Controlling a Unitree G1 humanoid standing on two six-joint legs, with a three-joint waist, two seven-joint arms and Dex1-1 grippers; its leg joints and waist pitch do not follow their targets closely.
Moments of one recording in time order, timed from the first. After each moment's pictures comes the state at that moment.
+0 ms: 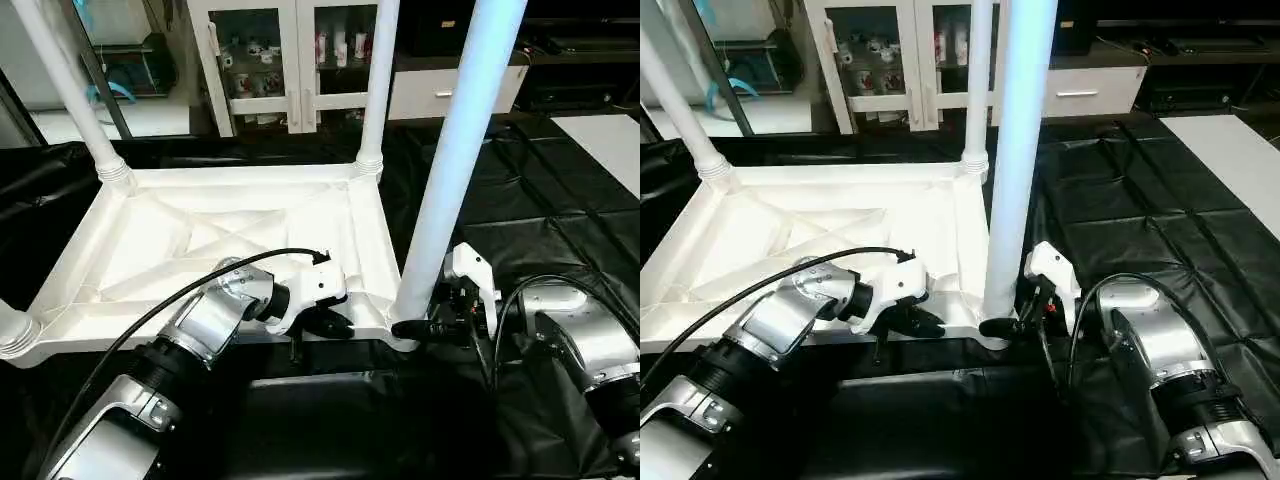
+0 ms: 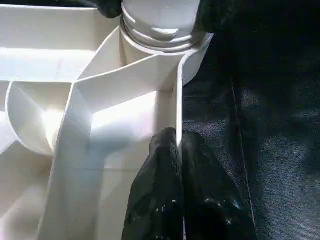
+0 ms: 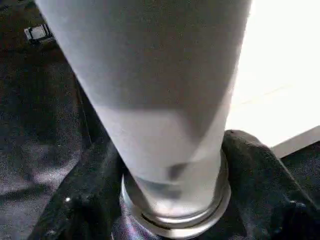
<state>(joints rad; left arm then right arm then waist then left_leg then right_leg) -0.60 0.31 -0.45 0.41 0.08 0.29 -1.19 -0.42 -0.56 0.20 0.38 0.24 0.26 1.23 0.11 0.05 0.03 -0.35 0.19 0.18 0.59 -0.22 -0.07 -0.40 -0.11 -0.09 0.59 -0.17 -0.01</state>
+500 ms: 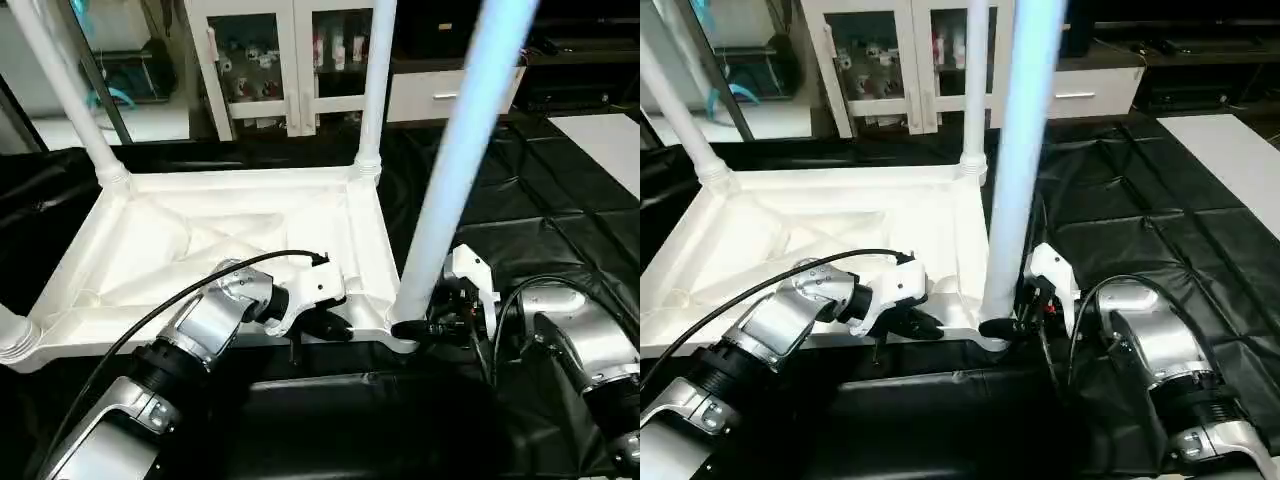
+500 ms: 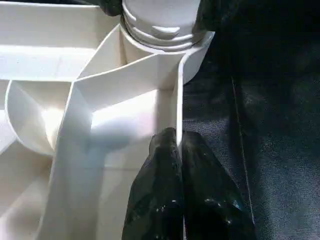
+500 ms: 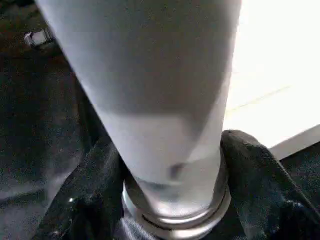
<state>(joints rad) -0.59 0.30 -0.44 0.42 0.08 0.30 -1.18 -0.41 -0.52 0.19 0.42 0.24 0.24 1.20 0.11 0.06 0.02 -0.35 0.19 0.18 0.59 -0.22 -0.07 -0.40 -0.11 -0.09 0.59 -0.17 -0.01</state>
